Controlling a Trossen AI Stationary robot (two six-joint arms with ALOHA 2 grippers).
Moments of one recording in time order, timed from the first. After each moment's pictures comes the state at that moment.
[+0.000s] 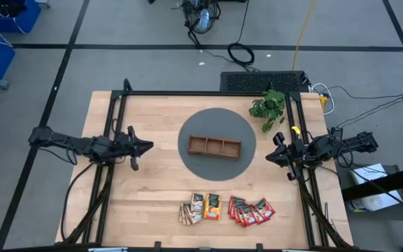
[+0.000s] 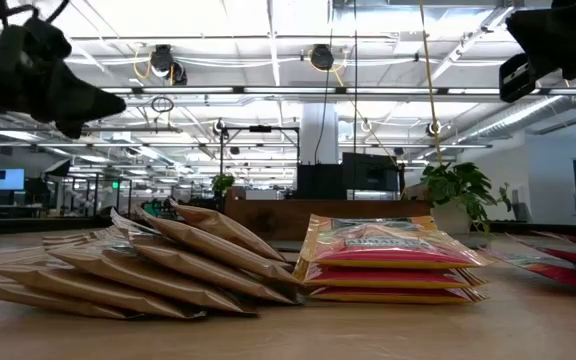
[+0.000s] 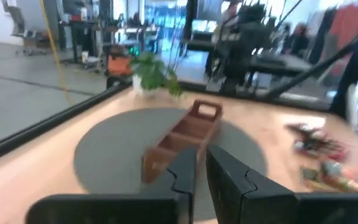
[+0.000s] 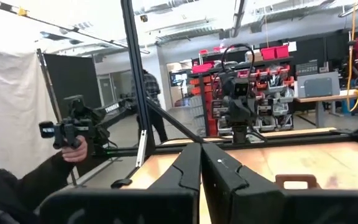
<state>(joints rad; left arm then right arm) -0.22 0.17 0.01 0.09 -0.45 -0.14 0.25 0.01 0.02 0.22 0.06 0.14</state>
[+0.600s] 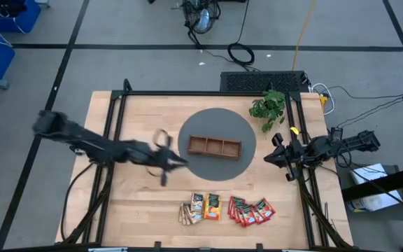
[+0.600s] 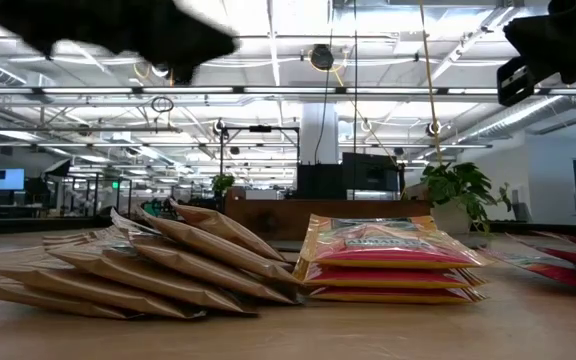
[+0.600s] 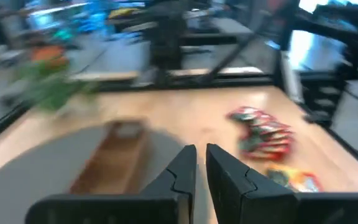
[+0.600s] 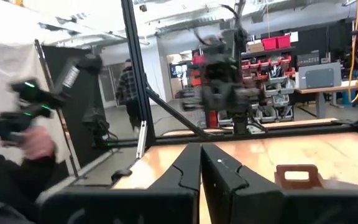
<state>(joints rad) -0.23 1.31 0.55 0.61 -0.11 0.04 0.25 0.06 0.02 0.22 0.05 0.14</state>
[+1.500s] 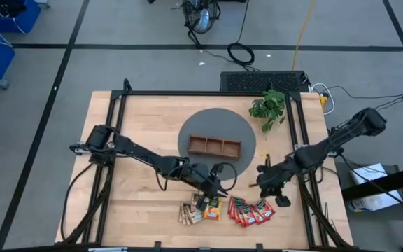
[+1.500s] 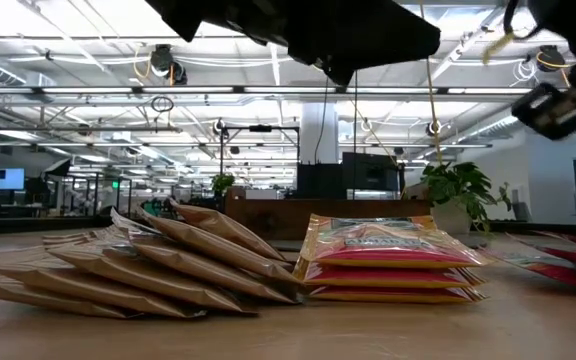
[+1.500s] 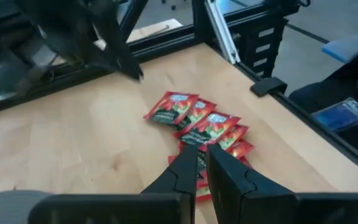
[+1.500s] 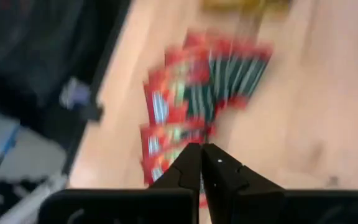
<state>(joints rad) -0.26 1.95 1.26 0.29 0.14 0.18 0.48 1.09 0.58 -0.37 -0.27 0.37</state>
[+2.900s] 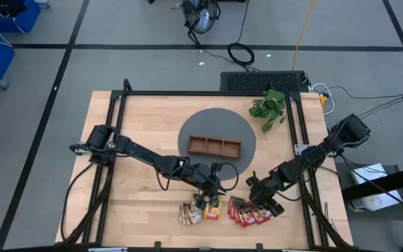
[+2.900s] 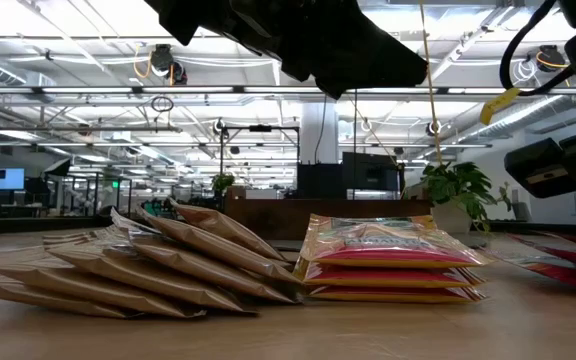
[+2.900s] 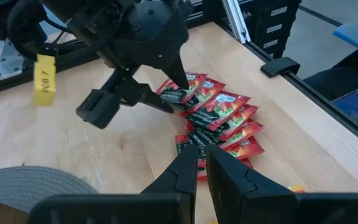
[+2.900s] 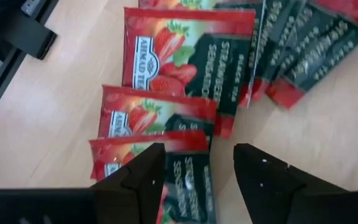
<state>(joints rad) -0.26 1.95 1.26 0.23 0.10 0.18 0.55 1.46 0.59 -0.16 -0.26 0.09</state>
